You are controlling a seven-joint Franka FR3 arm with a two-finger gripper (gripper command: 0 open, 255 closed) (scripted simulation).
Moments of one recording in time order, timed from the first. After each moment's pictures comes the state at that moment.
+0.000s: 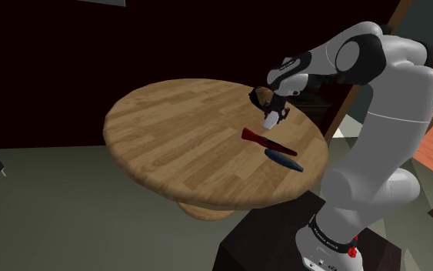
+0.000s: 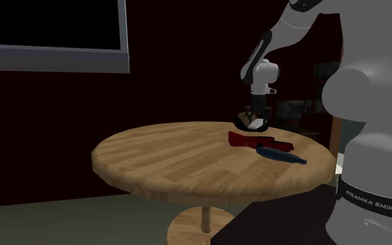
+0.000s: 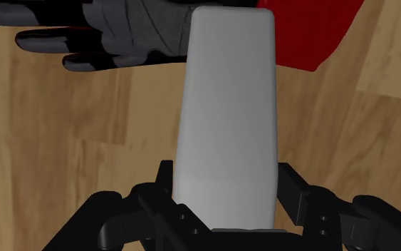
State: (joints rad) arm -0.63 0.28 -0.08 -1.96 0.03 2.25 0.66
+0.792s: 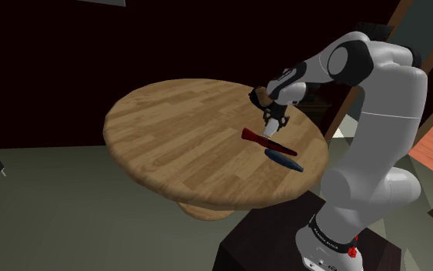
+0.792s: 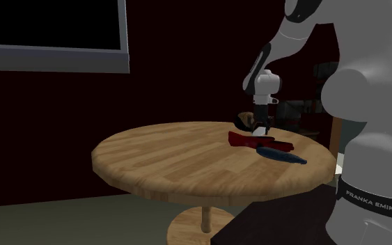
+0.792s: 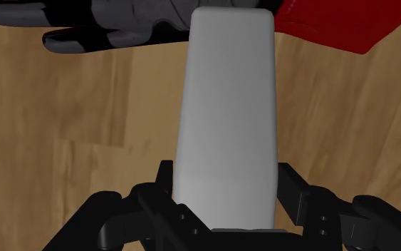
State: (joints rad) arm -0.66 0.38 -0.08 -1.97 0.04 2.35 0.61
